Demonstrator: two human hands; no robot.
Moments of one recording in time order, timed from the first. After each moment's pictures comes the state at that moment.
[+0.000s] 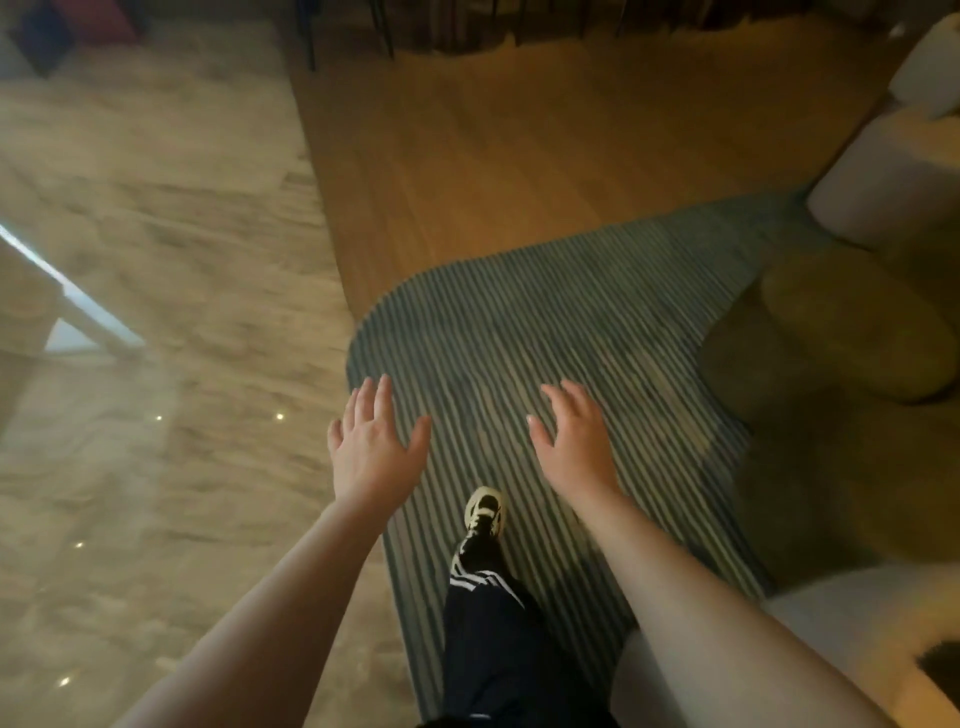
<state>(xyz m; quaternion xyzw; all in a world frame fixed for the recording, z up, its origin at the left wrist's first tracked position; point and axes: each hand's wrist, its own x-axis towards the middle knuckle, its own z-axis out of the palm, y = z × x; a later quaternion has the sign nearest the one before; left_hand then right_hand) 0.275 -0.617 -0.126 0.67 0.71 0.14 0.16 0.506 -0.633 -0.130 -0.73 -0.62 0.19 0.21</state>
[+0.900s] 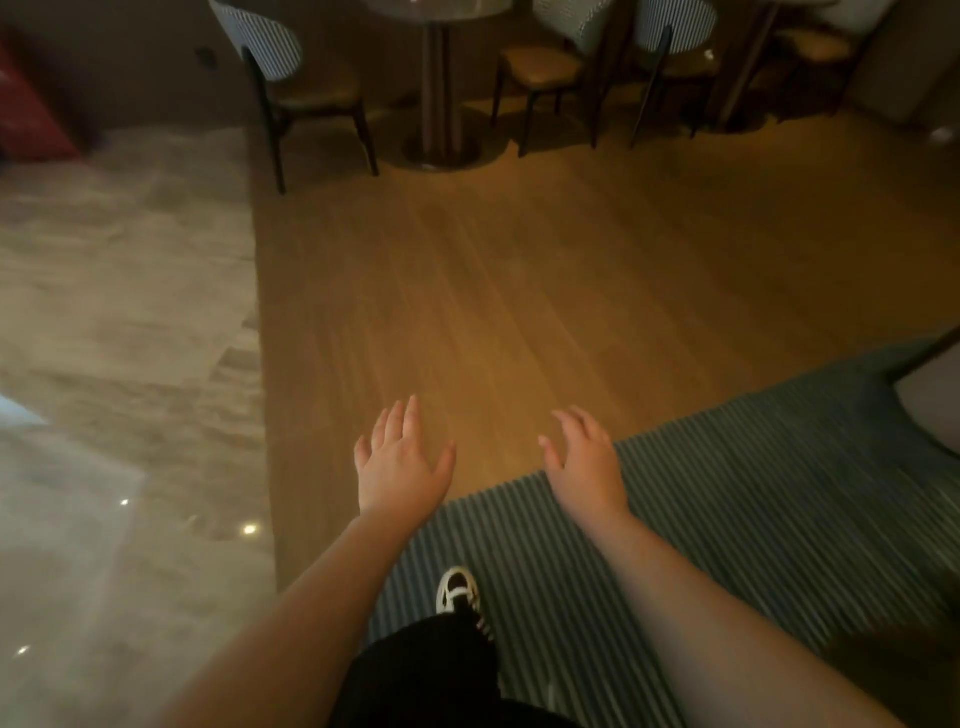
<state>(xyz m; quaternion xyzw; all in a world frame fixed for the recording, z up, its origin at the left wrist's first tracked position) 0.427 0.306 -0.100 0.70 0.69 0.12 0.15 0.643 0.290 -0.095 -0.75 -0.60 0.23 0.18</state>
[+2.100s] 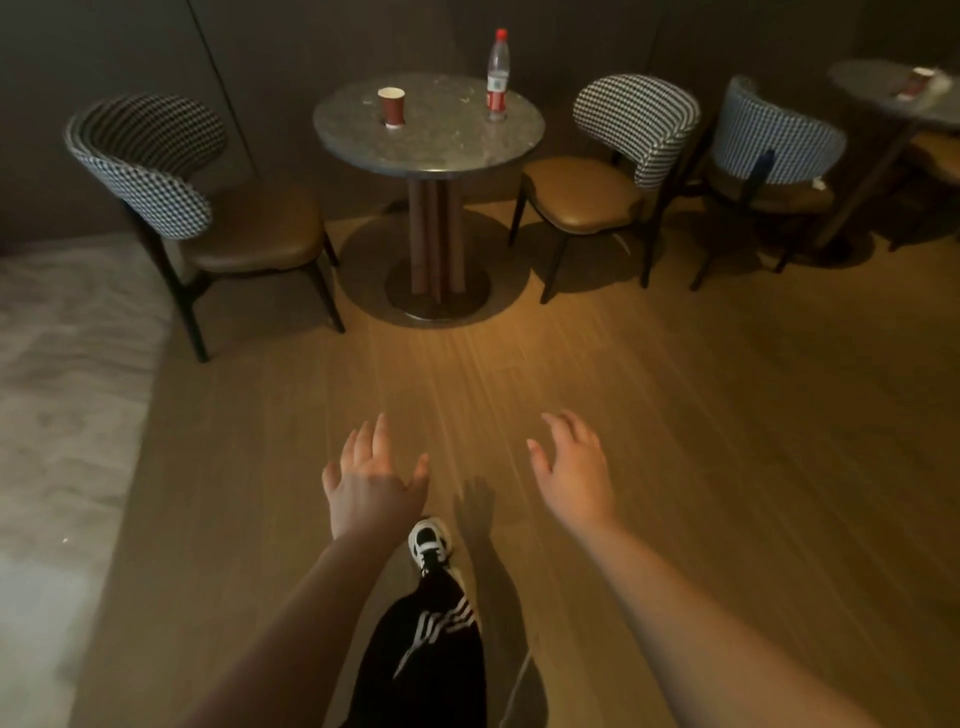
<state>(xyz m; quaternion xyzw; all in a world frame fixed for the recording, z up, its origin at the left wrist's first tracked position) 0.594 1.453 -0.094 0.62 0.75 0.18 0.14 0.820 1.466 -0.084 -0.71 -0.65 0.20 0.19</state>
